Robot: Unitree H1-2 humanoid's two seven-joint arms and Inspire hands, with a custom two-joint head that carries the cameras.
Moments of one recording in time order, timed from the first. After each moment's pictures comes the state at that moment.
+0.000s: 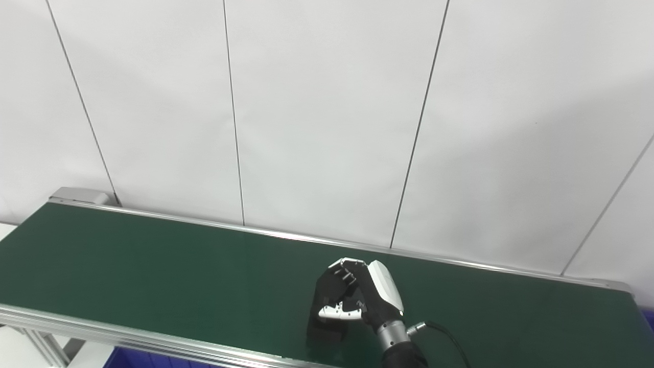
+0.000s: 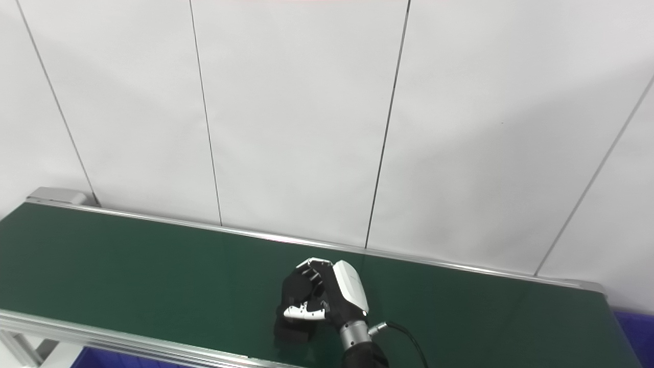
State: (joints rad) left arm 0.22 -0.01 -0.06 0.26 -0.13 -0.43 -0.37; right arm -0.58 0.02 0.33 0.80 -0.50 -0.33 -0.29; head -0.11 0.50
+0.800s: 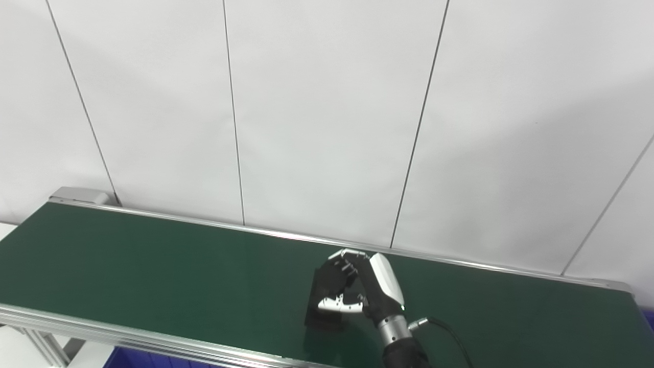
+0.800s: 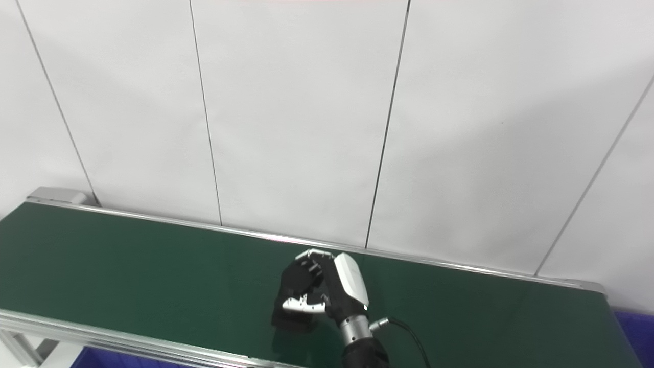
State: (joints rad) left arm 0.22 -0.01 -0.05 0.26 -0.14 -0.43 -0.37; right arm -0.57 0.02 0.32 0.70 -0.48 -0.36 -0.28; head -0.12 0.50
